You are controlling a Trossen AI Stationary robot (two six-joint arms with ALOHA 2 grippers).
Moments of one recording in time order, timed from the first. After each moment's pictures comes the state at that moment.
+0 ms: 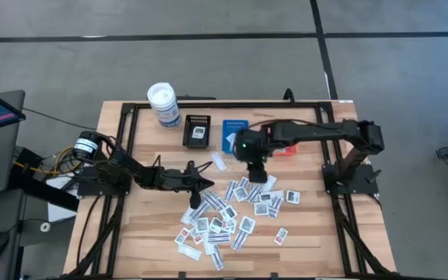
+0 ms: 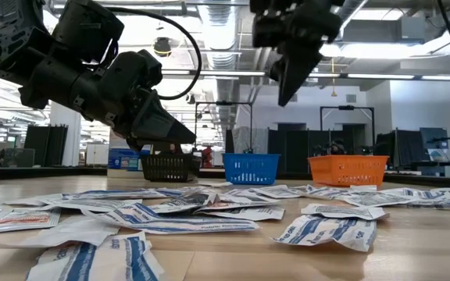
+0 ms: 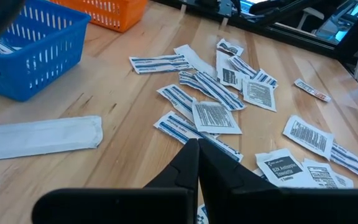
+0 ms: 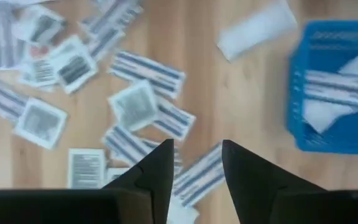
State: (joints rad) left arm -0.22 1.56 0.39 0.97 -0.28 -0.32; right arm -0.06 1.69 1.40 -0.93 -0.10 -0.09
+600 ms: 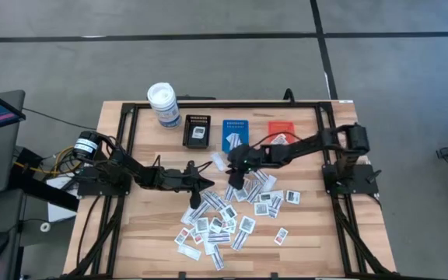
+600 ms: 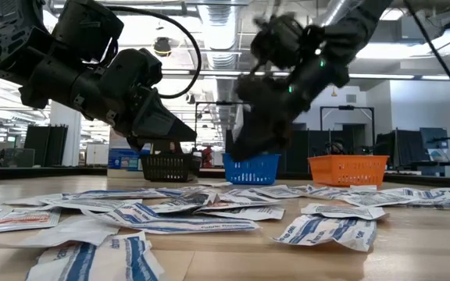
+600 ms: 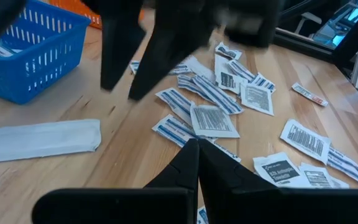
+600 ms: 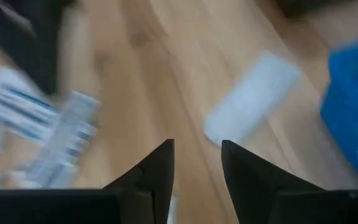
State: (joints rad) left arm -0.22 1.56 0.39 0.98 -0.28 -0.32; right arm -0.05 1.83 0.95 0.08 0.03 0.33
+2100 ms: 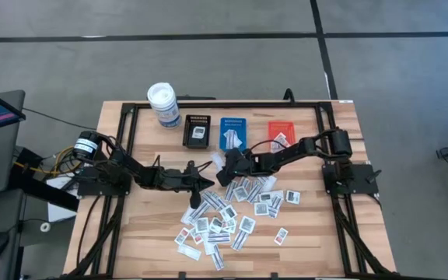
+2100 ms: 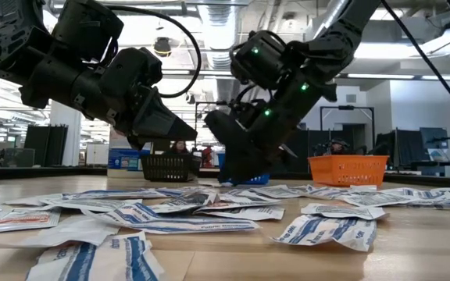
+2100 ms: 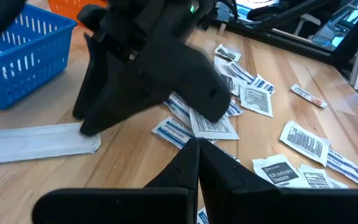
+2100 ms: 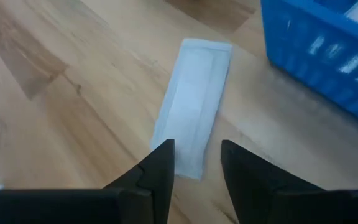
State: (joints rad) left arm -0.22 1.56 0.39 0.99 -0.28 -0.32; right arm 0.02 2.01 1.05 0.08 0.35 0.73
